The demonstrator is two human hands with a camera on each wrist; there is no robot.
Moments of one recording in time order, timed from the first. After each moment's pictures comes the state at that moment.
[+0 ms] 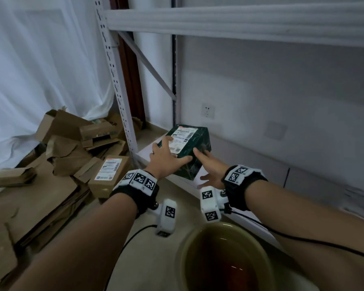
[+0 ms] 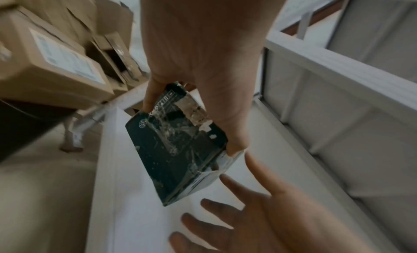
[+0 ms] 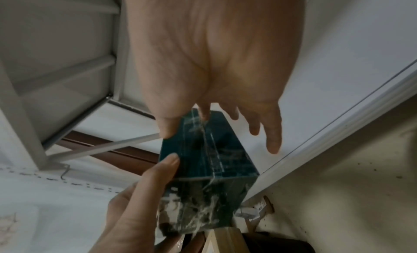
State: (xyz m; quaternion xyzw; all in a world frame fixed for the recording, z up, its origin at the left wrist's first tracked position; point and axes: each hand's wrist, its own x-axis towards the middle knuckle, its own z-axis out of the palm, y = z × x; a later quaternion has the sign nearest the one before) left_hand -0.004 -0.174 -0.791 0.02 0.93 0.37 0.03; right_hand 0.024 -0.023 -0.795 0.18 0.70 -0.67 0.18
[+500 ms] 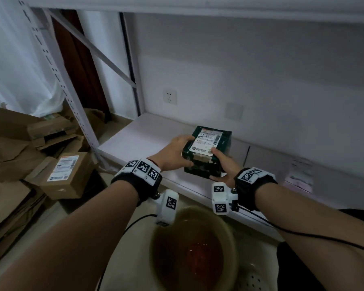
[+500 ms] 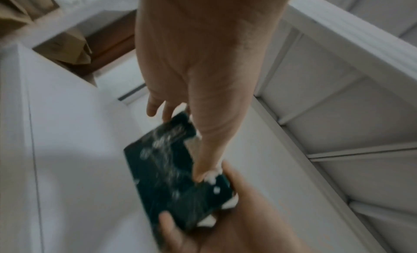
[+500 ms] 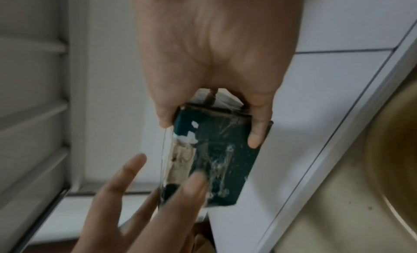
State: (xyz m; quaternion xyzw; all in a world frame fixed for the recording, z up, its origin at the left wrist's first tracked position) left_hand 0.022 -0.046 -0.794 0.29 0.89 0.31 0.16; right_hand 0.083 0.128 -0.836 0.33 0.61 -0.72 0.05
